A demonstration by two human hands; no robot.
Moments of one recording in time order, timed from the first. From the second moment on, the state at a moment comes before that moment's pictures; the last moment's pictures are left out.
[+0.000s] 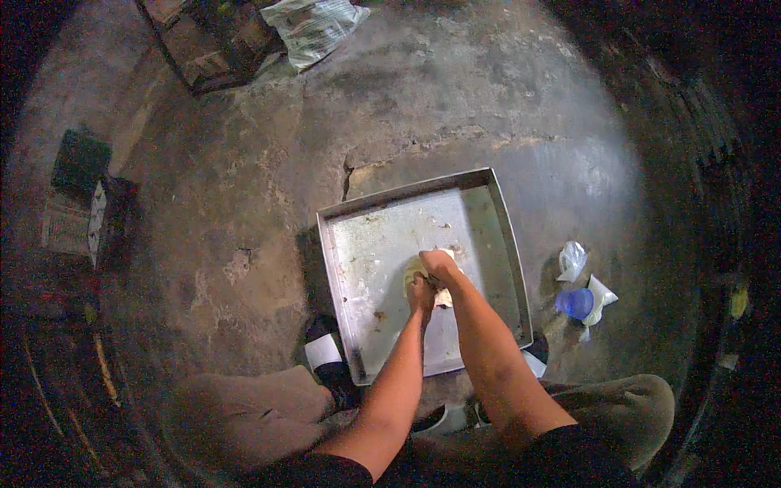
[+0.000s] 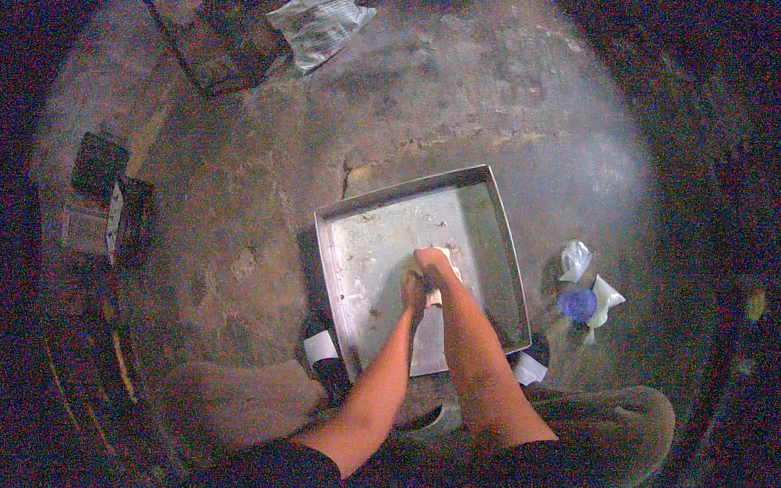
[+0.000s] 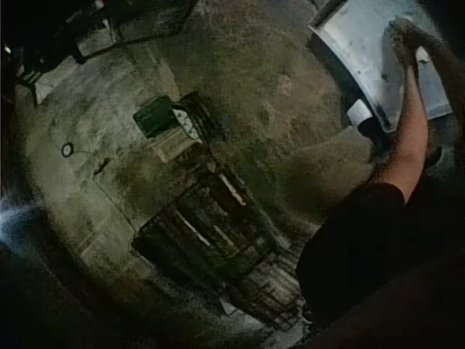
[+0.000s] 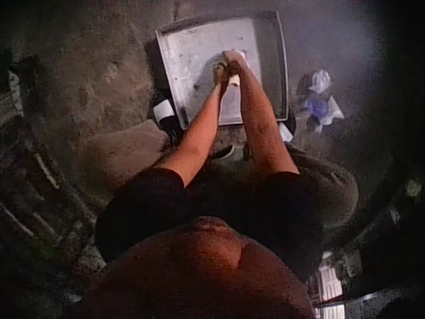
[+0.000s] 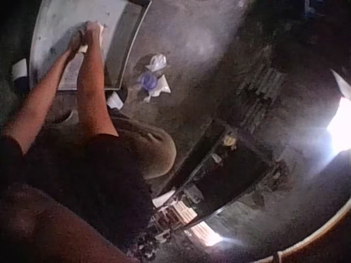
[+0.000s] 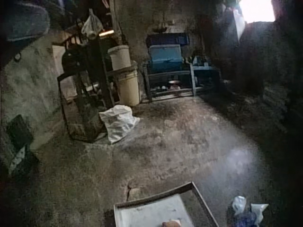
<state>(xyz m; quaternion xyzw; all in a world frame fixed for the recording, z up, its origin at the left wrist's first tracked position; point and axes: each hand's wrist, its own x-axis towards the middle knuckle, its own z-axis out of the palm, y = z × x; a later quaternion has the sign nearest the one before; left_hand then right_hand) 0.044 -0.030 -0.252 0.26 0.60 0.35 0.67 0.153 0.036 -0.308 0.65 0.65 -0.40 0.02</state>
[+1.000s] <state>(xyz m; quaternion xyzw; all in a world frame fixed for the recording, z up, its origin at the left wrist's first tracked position) 0.075 0.059 -0.213 0.65 0.63 -0.01 0.43 0.138 -0.039 -0.269 0.78 0.33 -0.44 -0.30</state>
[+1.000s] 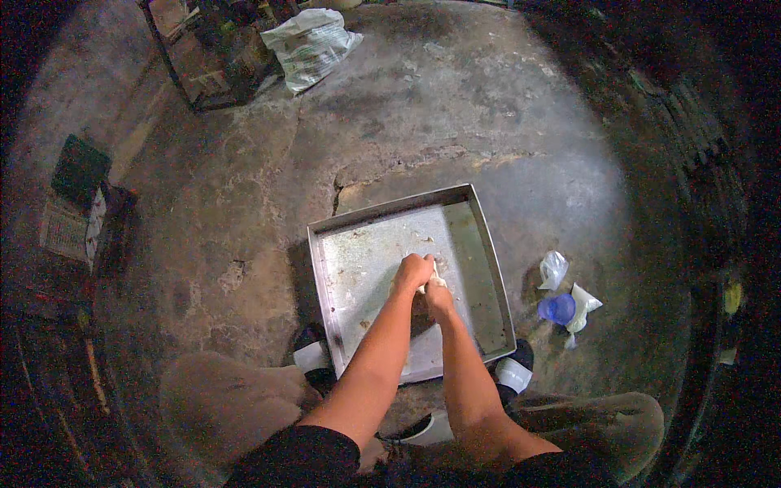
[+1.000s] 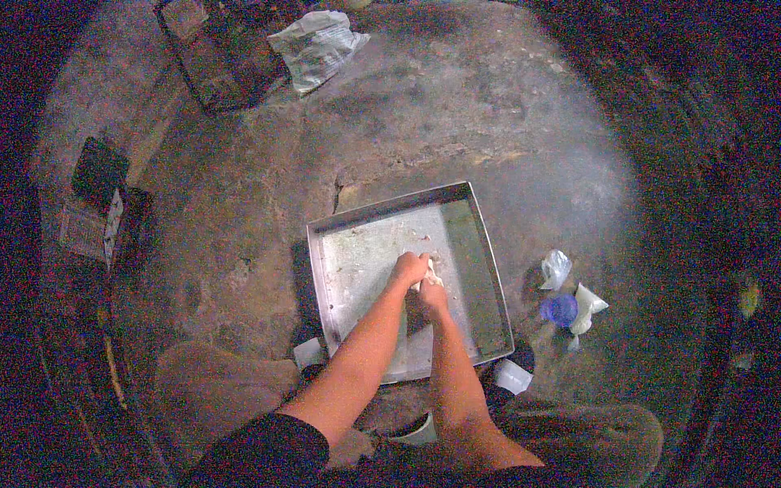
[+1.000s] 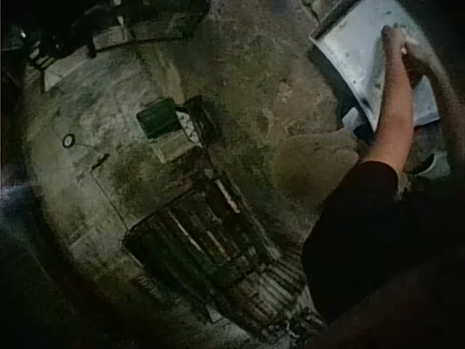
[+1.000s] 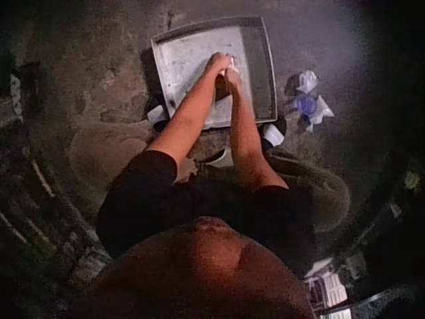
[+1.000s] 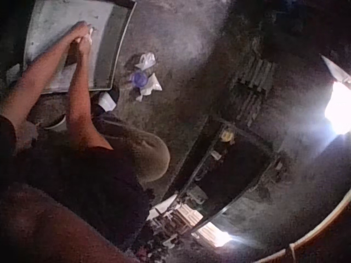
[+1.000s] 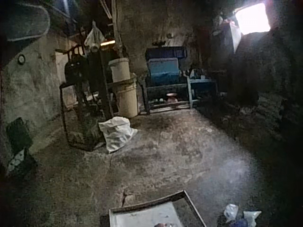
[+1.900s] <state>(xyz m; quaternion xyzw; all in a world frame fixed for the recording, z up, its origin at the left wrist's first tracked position) 0.052 0.073 -0.228 0.56 0.60 0.08 0.56 0.141 -0.044 -0.342 0.69 0.36 -0.51 -0.36</state>
